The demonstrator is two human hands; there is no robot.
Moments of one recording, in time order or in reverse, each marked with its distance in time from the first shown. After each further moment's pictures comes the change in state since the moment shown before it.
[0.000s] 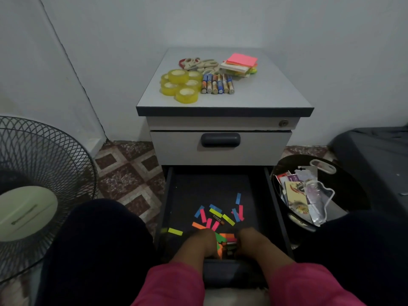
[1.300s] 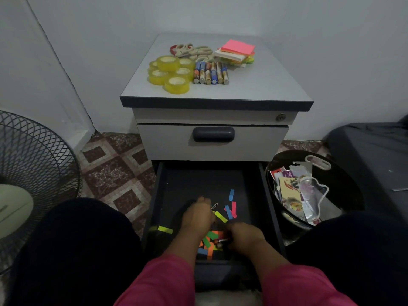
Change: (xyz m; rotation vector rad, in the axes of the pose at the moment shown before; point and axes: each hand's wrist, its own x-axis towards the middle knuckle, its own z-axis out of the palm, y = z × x) left_hand 0.067 -0.006 -0.004 -0.180 0.583 0.089; right_hand 0.028 0.018 0.011 -0.128 0.127 -0.119
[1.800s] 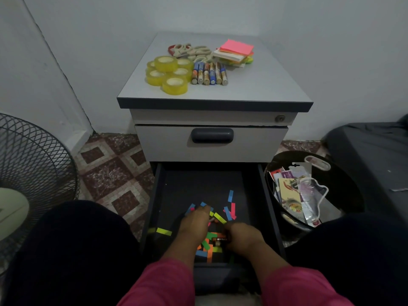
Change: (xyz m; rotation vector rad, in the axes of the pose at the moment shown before) left_hand -0.005 -0.013 0.010 0.139 -0.084 0.123; right_hand 0.003 -0.002 0.000 0.051 0.025 0.015
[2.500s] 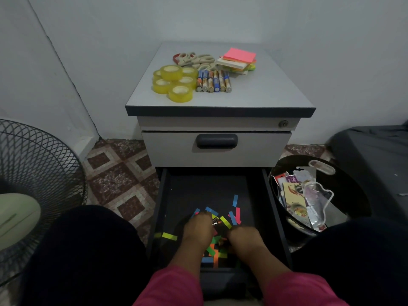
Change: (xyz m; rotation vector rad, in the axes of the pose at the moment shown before) left_hand -0.006 0.001 -0.007 -0.062 0.022 -0.146; right_hand -0.001 -0.013 0.003 -0.353 0.075 -0.066
